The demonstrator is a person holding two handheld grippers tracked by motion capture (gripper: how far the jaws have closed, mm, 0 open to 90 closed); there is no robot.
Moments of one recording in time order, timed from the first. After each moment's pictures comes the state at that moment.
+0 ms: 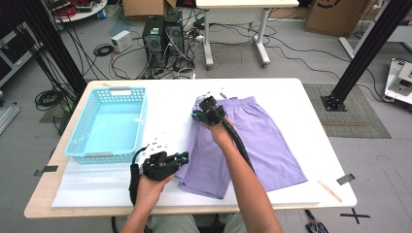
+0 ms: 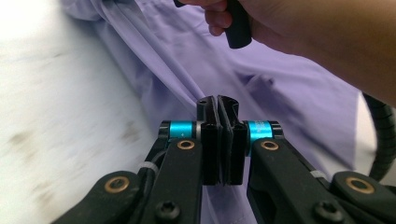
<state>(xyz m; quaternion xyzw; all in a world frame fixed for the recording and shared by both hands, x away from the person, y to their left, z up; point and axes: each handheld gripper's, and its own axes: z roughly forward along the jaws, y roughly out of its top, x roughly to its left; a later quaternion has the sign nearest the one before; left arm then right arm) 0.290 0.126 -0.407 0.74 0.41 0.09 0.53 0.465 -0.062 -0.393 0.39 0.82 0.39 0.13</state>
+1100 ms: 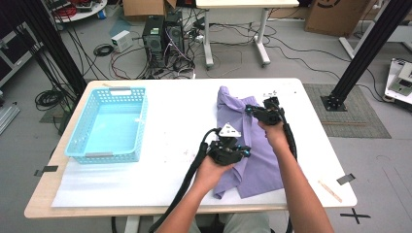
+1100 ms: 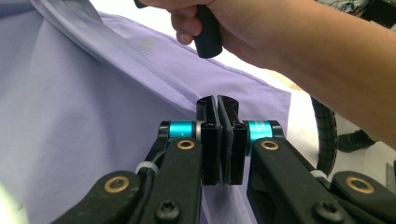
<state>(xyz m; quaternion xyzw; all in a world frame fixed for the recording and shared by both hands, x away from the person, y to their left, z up) 0.325 -0.038 -0.373 0.81 0.31 0.04 0.49 0.447 -0.234 -0.382 0.46 0.74 0.46 0.15</state>
